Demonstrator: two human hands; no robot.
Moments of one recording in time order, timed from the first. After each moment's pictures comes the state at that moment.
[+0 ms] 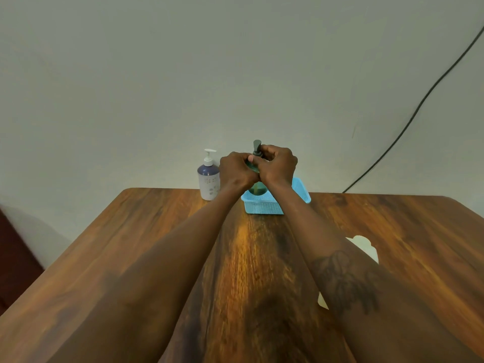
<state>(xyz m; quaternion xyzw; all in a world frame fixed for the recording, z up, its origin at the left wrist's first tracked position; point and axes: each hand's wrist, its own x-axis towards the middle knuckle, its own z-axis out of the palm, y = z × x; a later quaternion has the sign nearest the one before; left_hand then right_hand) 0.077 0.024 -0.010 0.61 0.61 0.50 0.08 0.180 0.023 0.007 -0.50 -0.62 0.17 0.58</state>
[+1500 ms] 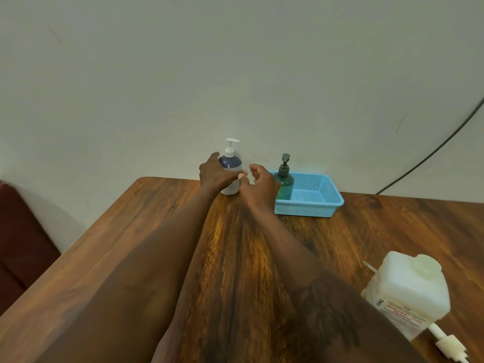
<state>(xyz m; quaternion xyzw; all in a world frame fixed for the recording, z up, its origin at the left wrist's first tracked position) -0.040 0.084 -0.071 0.50 0.74 0.44 0.15 0.083 0.038 -0.079 -0.53 -0.61 0.28 0.52</state>
